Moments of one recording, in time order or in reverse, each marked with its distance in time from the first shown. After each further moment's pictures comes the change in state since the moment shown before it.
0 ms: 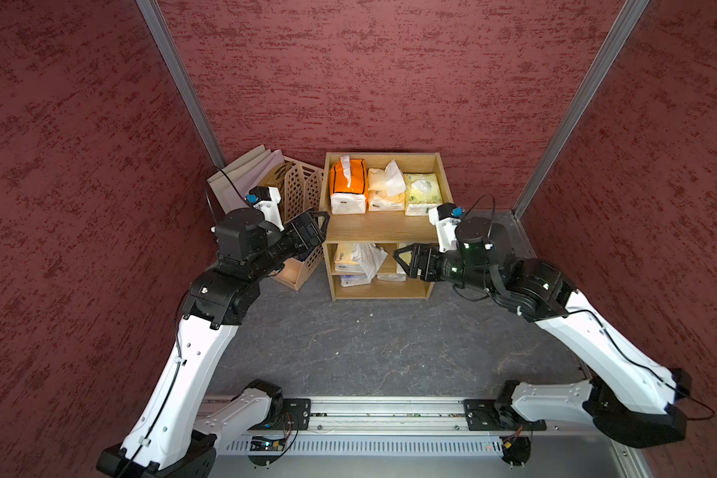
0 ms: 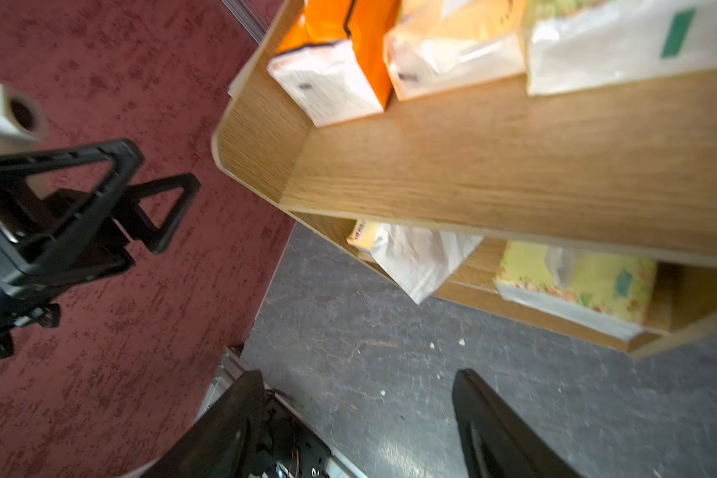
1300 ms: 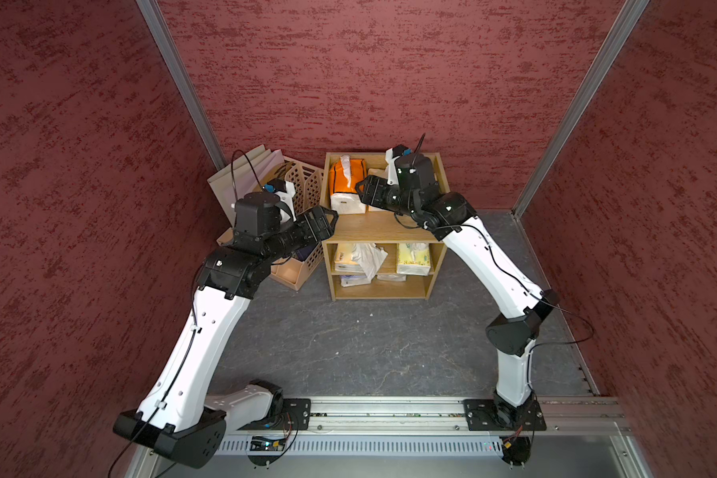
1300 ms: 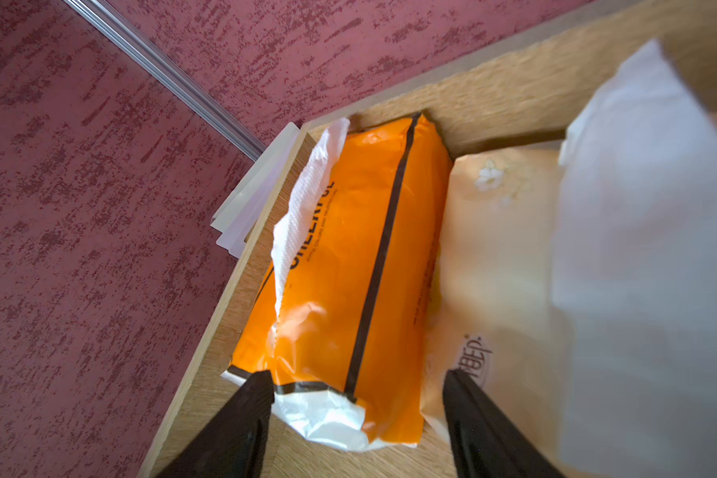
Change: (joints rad) left arm 0.002 0.139 0.118 -0.116 0.024 0.053; right arm -0.201 0.703 0.688 0.076 -0.073 -0.014
